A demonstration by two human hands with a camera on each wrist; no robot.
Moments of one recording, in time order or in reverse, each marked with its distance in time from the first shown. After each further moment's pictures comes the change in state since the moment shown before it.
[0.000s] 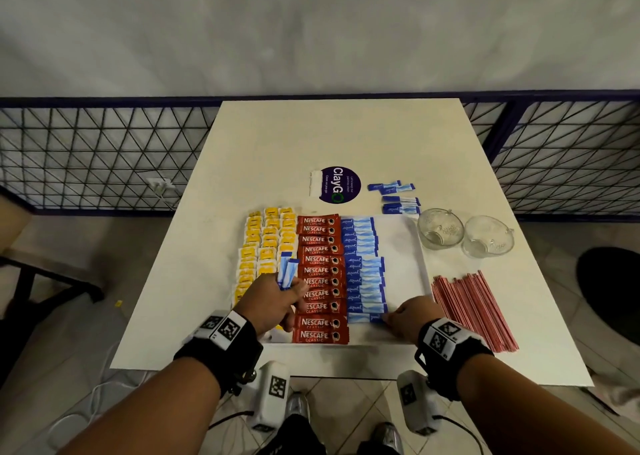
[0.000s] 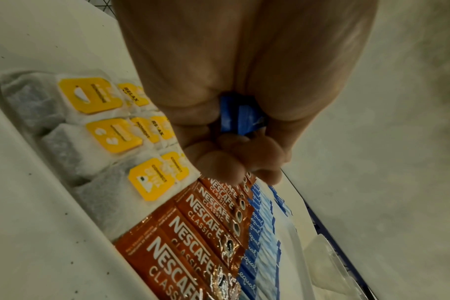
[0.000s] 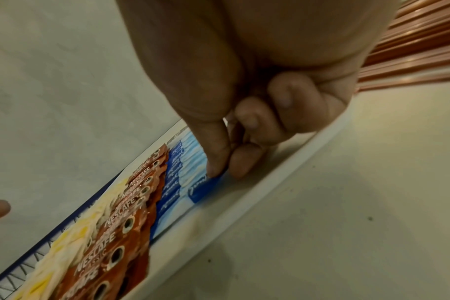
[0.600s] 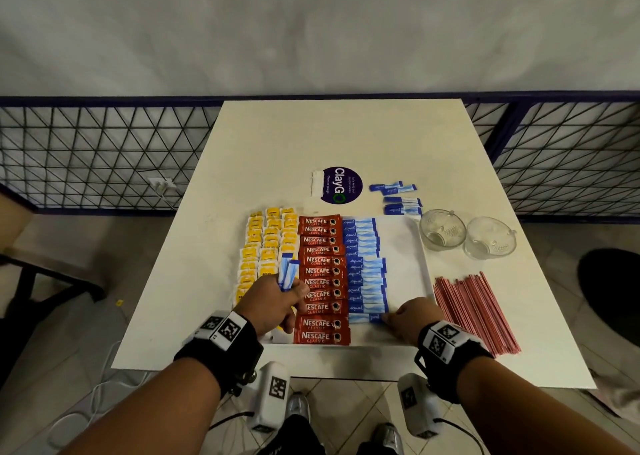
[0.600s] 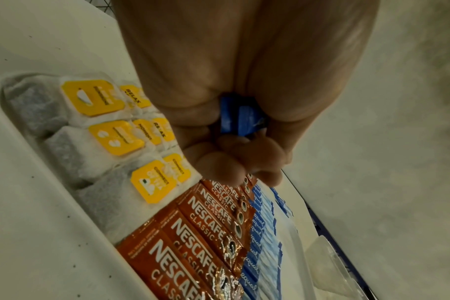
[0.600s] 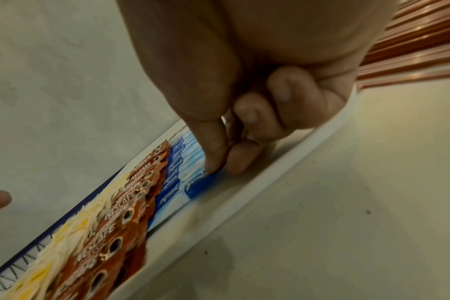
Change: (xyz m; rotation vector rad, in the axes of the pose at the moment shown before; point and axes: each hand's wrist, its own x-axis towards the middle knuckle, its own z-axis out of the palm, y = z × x) left_hand 0.001 -0.001 -0.003 0.023 -0.014 -0.006; right_hand 0.006 -0.001 0.006 -0.061 0.001 -0.007
